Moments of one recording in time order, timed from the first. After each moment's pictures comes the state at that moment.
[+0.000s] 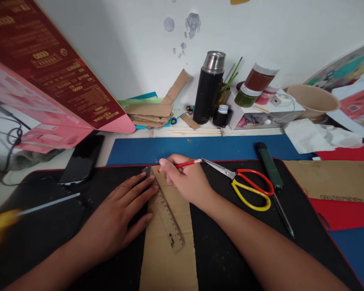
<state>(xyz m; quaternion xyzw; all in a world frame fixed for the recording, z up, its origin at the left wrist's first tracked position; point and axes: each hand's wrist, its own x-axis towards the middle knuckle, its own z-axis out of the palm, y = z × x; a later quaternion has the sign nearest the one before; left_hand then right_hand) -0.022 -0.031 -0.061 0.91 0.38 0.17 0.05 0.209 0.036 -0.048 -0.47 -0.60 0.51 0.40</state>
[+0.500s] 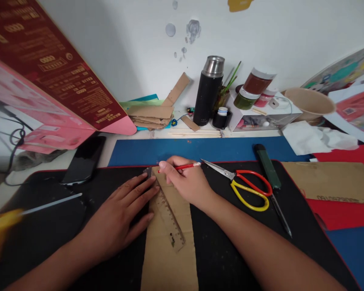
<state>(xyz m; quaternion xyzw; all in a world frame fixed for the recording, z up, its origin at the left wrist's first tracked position) -0.022 -0.030 -0.060 0.91 0.38 0.16 0.05 0.210 0.035 -0.046 -0.47 -0.62 0.49 0.39</state>
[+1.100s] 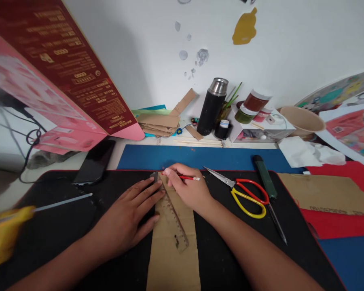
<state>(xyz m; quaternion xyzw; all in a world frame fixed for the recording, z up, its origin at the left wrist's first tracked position) -0.020 -0.031 -0.062 0.90 0.38 0.19 0.05 0.205 0.031 -0.051 -0.48 -0.65 0.45 0.38</state>
